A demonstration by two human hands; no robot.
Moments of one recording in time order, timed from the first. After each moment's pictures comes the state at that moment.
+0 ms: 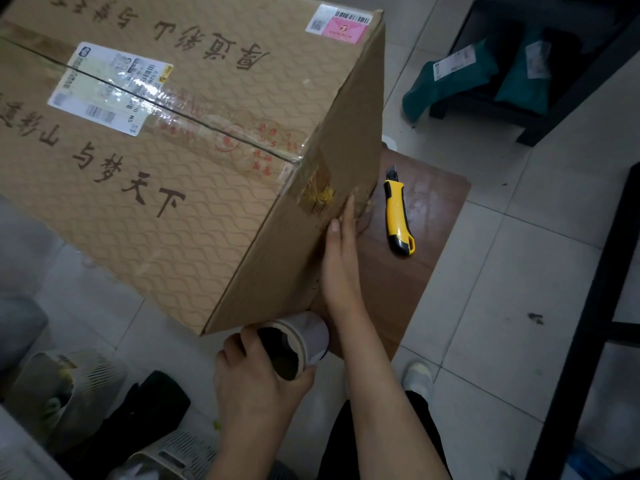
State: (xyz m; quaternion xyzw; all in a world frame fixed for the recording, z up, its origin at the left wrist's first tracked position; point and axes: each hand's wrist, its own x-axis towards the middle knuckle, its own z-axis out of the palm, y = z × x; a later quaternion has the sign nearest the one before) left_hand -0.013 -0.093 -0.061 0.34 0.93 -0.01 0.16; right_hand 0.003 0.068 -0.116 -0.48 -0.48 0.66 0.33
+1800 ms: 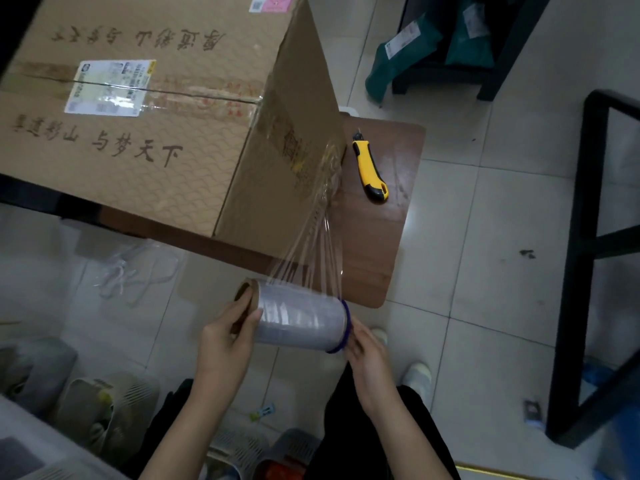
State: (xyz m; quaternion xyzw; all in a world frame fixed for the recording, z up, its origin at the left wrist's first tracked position) left_hand -0.041 -0.155 -0.021 0.38 0.84 0.28 0.26; right_hand 0.126 -0.134 -0.144 -0.53 -0.03 0.80 0.29
